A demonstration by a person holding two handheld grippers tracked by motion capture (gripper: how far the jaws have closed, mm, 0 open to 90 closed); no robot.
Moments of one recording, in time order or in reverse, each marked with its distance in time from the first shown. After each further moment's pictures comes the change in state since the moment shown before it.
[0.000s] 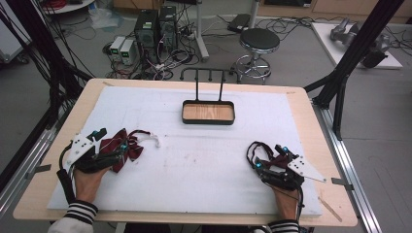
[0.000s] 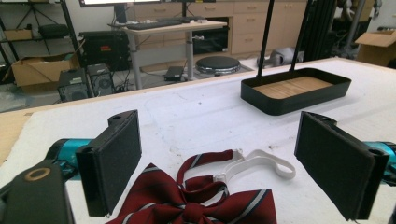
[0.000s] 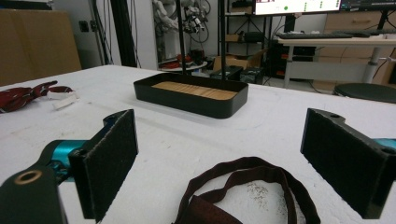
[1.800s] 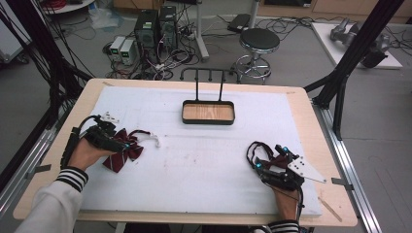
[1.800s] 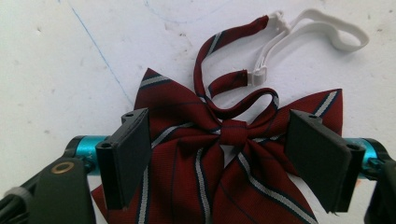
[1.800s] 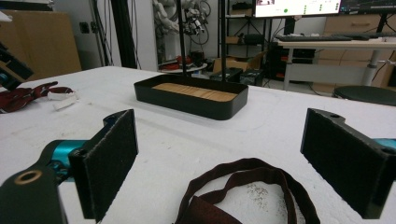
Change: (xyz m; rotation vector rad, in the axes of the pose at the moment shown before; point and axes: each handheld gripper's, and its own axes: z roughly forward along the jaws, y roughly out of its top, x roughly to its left) left arm 0.031 0.025 0.075 0.805 -0.130 0.120; right arm 0.000 0.000 -0.001 -0.009 0.001 -0.005
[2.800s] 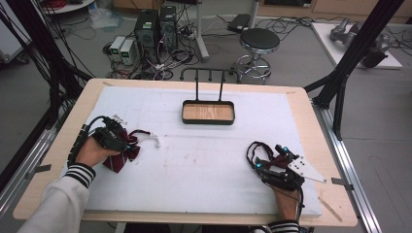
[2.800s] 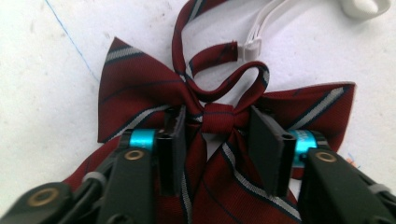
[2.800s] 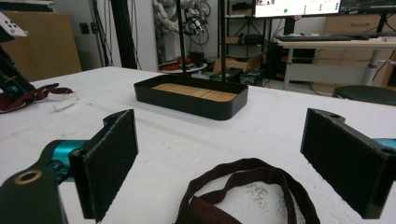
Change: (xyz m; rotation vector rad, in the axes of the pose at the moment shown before) left arm -0.005 0.006 0.016 0.147 -0.033 -0.024; right arm -0.001 0.000 0.000 -0.004 -0.001 -0.001
